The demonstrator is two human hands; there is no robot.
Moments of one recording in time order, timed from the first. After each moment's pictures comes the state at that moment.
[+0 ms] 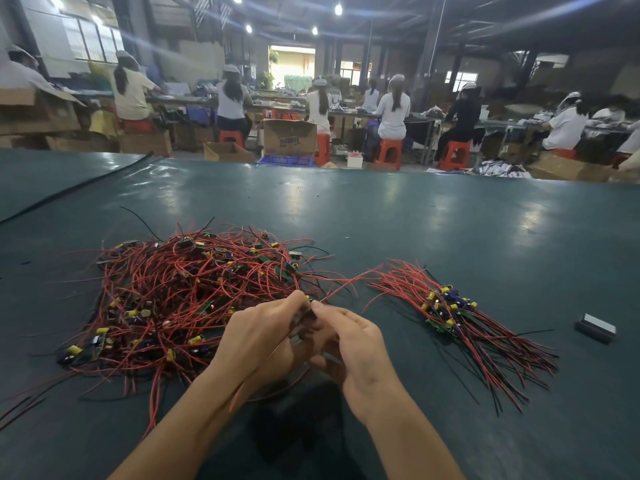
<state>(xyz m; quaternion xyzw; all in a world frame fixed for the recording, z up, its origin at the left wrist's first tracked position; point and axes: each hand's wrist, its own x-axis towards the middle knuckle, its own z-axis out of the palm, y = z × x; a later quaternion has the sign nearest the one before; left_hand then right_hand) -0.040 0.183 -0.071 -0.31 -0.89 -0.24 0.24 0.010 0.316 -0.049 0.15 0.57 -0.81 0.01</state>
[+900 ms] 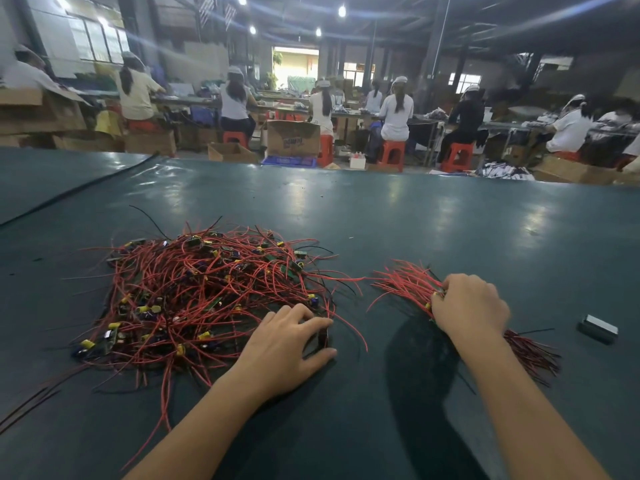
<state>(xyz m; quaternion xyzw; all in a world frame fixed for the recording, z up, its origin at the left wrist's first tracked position) -0.050 0.192 -0.103 -0.32 -0.93 -0.16 0.13 -0.030 0.453 -0.039 0.30 0.94 -0.02 -0.14</state>
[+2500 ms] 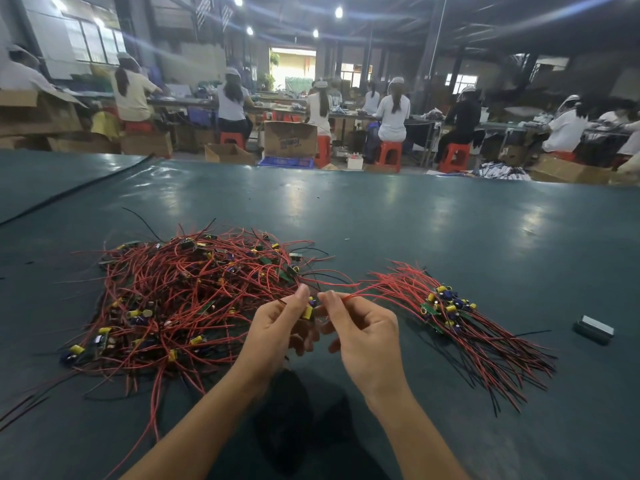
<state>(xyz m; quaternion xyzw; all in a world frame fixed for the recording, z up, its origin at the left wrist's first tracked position) -0.028 0.207 -0.064 -0.16 -0.64 -0.75 -0.04 0.010 0.327 -0.054 -0.02 0.70 -0.68 -0.22</state>
